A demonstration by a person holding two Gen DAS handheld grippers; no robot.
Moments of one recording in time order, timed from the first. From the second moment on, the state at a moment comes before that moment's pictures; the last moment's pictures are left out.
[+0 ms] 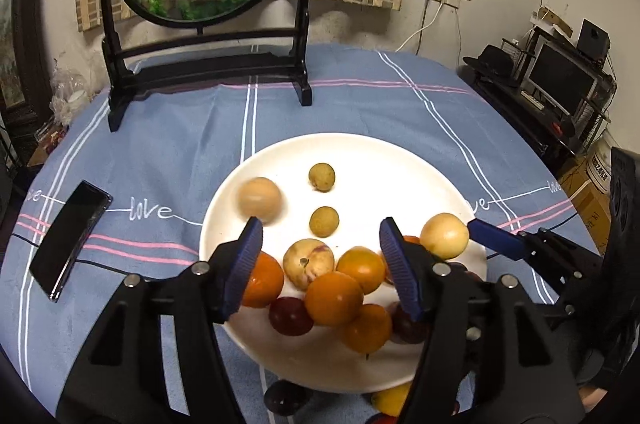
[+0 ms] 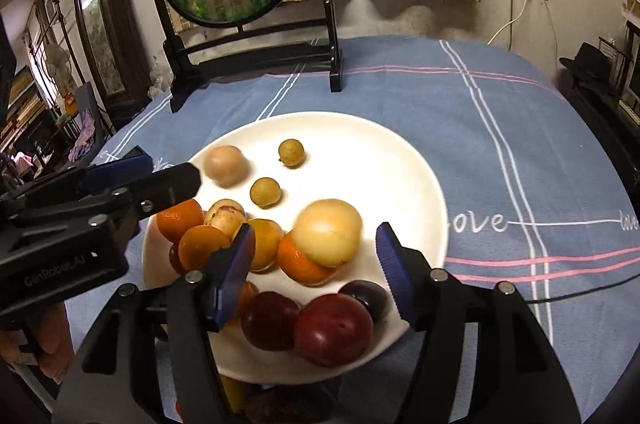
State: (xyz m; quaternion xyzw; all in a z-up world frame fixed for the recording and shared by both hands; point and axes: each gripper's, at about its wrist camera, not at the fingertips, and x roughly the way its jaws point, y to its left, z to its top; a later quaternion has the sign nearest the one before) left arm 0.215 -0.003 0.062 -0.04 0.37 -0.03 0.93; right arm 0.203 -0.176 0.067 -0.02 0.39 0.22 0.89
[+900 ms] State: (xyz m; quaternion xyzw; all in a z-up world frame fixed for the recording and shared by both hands) left arm 0.094 0.034 0.018 -0.08 0.39 0.00 0.92; right arm 0.082 -0.247 0.039 -0.05 0.42 0.18 0.89
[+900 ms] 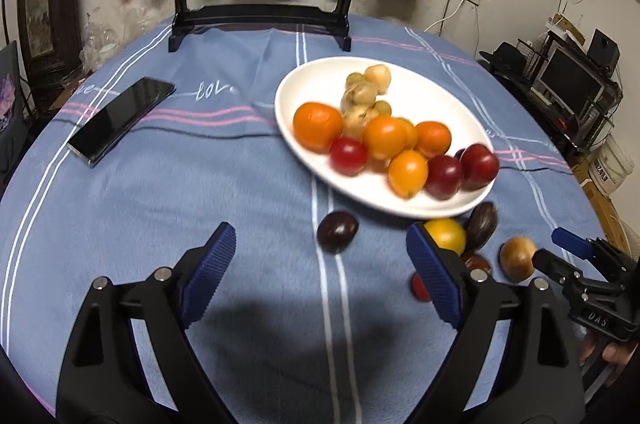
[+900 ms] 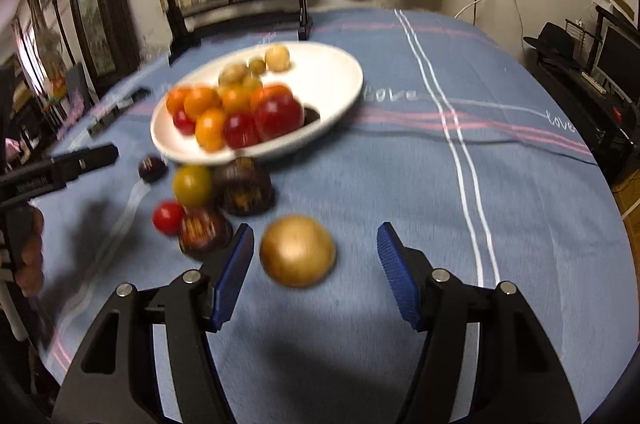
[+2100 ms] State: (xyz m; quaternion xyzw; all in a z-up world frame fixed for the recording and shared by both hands) left arm 0.135 0.025 -0.023 -0.04 0.47 0.00 0.88; right arm 0.098 -0.242 0.018 -0.02 0.47 0.19 0.86
